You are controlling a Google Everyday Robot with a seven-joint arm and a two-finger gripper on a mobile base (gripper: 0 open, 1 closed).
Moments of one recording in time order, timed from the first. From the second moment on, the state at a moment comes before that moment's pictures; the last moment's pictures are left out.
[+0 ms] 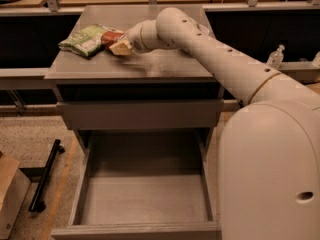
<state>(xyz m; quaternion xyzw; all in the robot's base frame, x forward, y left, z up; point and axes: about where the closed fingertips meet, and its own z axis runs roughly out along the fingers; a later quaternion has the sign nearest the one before) 0.828 0.120 0.876 -0.45 0.70 0.17 0.52</state>
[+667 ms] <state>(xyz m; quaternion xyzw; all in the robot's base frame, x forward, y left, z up) 0.795 0.136 0.906 -0.50 0.66 0.21 0.52</state>
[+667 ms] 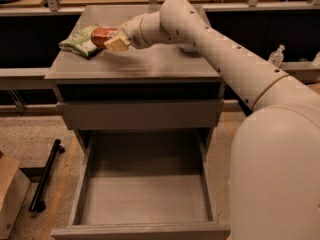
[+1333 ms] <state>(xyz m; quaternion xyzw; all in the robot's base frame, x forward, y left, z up) 0.715 0.105 0.909 -0.54 0.66 0.26 0.46</state>
